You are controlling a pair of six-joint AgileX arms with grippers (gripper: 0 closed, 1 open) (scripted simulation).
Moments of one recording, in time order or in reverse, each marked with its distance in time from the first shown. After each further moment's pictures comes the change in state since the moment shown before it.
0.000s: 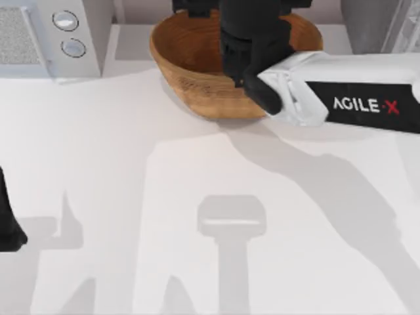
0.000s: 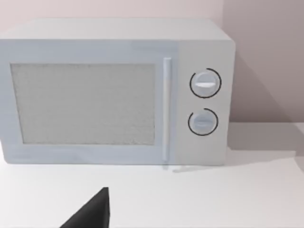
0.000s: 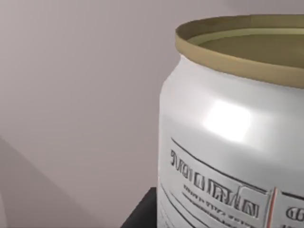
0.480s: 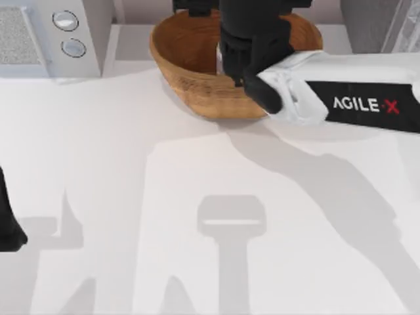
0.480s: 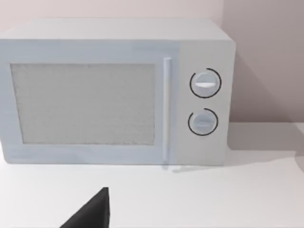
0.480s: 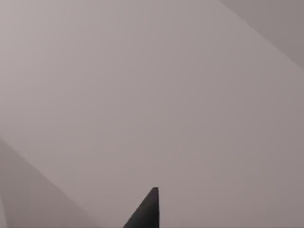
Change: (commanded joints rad) left arm 0.000 0.000 0.000 0.000 0.000 0.000; right arm 0.000 0.000 0.000 0.000 0.000 0.000
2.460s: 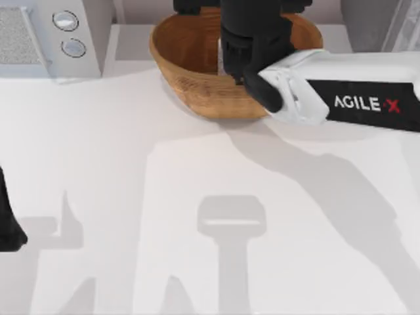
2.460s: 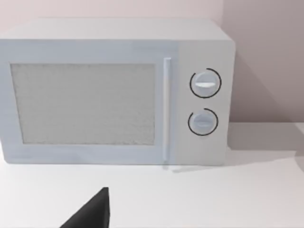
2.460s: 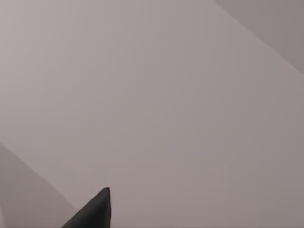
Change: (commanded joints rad) left arm 0.000 0.000 0.000 0.000 0.000 0.000; right arm 0.002 0.000 0.000 0.000 0.000 0.000
